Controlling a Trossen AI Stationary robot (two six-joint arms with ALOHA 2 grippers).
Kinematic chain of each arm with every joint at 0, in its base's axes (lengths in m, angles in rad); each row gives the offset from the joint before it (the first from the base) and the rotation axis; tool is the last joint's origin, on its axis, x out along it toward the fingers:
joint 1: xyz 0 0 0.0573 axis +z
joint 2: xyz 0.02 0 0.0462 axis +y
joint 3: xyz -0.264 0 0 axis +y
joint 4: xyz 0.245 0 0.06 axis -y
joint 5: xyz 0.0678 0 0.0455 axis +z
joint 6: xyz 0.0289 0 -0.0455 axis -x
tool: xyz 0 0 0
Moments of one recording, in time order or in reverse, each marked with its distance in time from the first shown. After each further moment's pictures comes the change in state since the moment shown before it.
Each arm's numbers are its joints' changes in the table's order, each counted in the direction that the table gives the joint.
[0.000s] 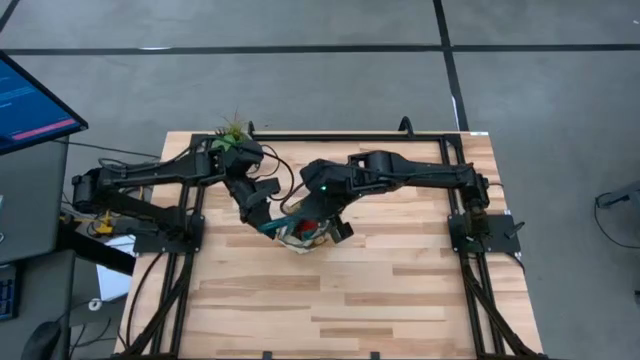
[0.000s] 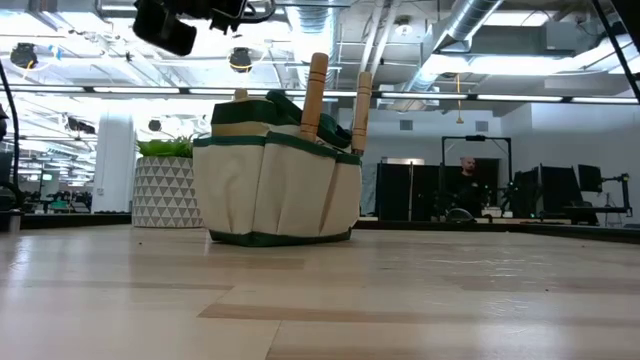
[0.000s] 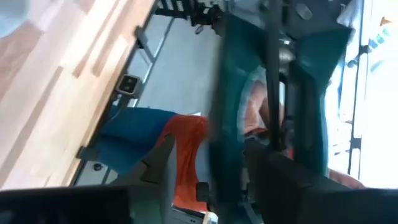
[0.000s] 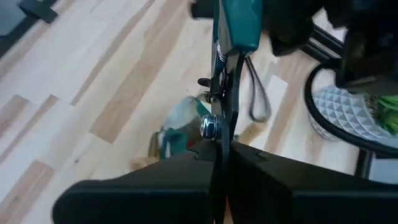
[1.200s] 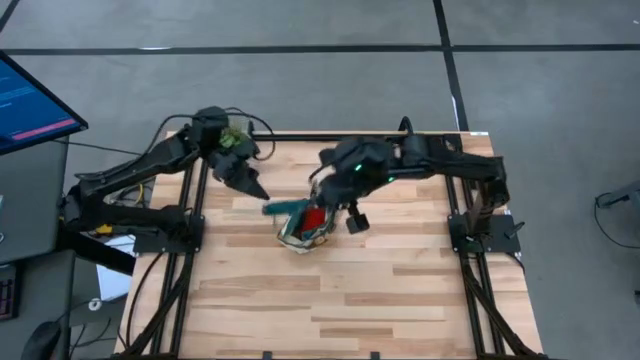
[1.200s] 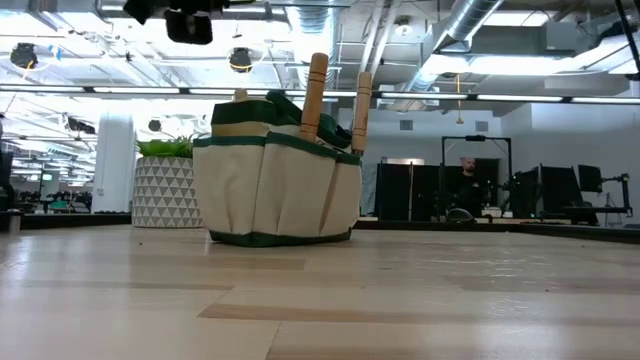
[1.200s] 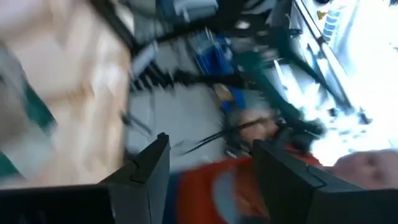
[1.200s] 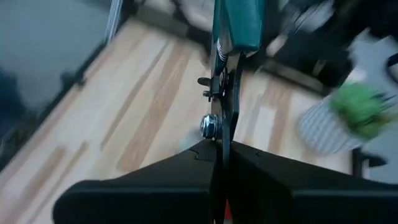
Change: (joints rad) left arm 0.296 -0.144 0.000 0.083 -0.133 -0.264; right arm -0.005 -0.149 0.000 0.031 0.070 -0.132
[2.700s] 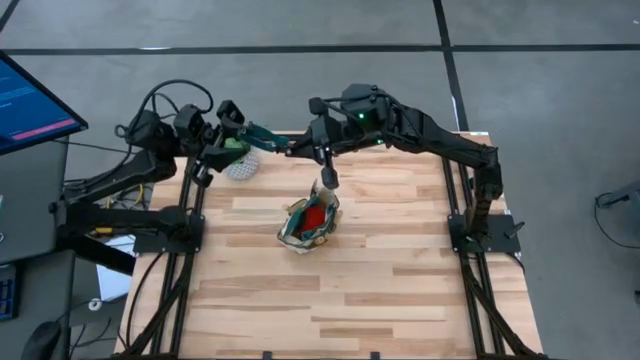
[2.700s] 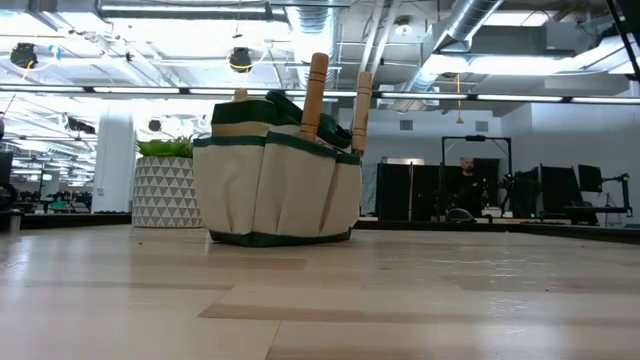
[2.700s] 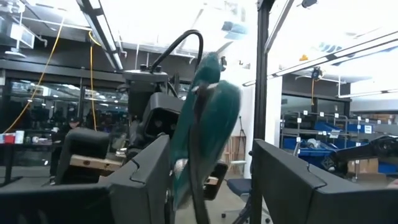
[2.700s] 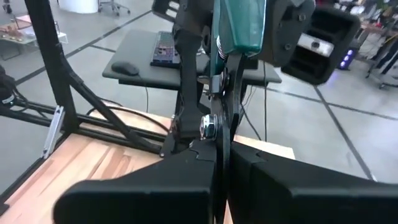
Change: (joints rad) left arm -0.094 -0.140 0.001 0.761 0.601 -0.509; right arm -0.199 0.022 0.000 0.468 0.135 -0.080
